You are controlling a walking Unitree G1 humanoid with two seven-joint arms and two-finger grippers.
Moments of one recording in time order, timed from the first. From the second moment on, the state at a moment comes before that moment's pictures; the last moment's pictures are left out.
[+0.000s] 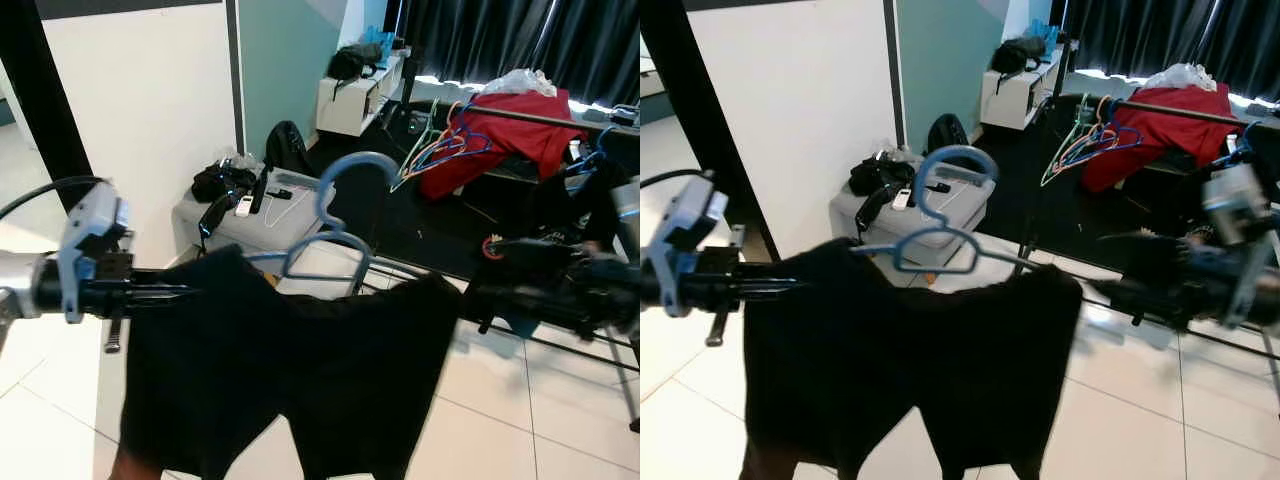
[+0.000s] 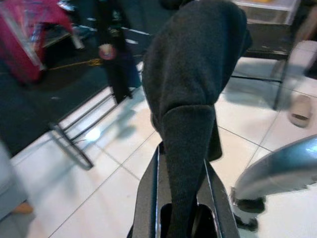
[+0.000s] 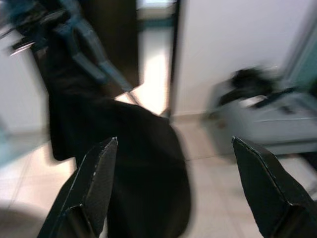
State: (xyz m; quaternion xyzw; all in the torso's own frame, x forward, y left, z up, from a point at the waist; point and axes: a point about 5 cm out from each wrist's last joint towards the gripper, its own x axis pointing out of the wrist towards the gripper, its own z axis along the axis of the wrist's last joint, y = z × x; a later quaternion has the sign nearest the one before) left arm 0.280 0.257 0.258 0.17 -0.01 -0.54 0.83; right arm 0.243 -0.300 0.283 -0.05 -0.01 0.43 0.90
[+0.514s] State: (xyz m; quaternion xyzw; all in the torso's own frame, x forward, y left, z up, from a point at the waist) left arm 0.311 0.259 0.225 0.09 -0.06 -0.33 0.94; right arm 0.277 -0.292 0.195 0.10 0.01 0.23 0.97
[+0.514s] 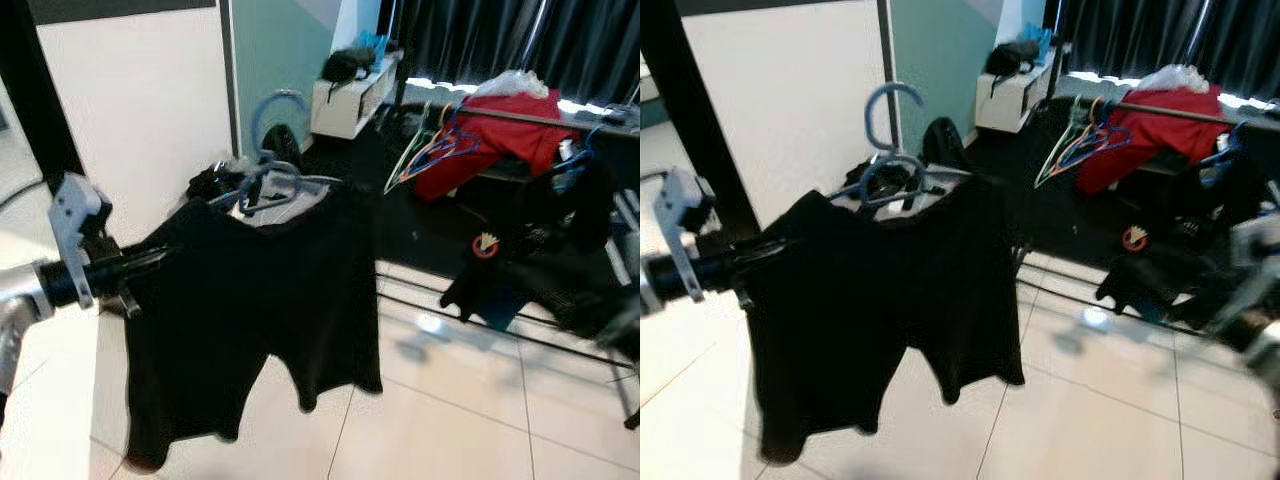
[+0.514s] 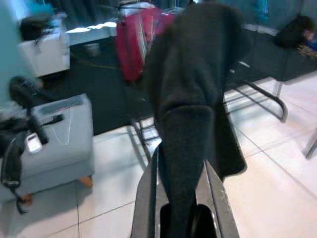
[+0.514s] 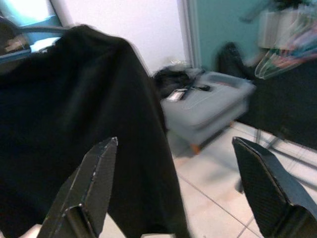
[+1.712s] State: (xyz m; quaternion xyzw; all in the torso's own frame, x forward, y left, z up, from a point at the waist) left arm 0.308 0.208 0.124 0.04 0.02 -0.07 1.00; right arm 0.320 -0.207 0.127 0.19 0.08 0.11 0.97
